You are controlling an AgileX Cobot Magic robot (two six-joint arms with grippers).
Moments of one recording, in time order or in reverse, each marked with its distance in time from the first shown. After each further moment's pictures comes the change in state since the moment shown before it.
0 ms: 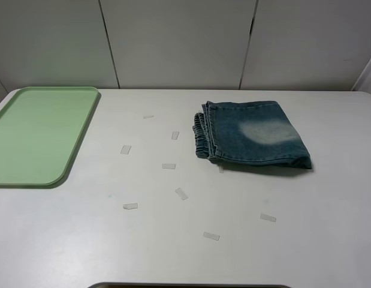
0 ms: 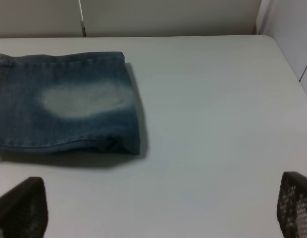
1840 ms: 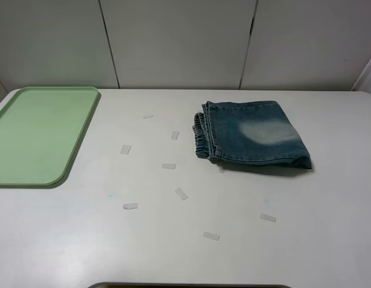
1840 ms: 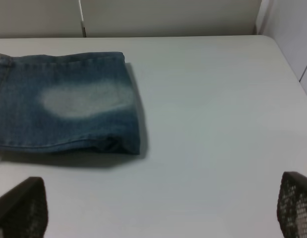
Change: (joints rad) left arm 0.001 0.641 -0.332 0.023 -0.001 0.024; right arm 0.000 0.000 0.000 0.000 -0.001 0.000
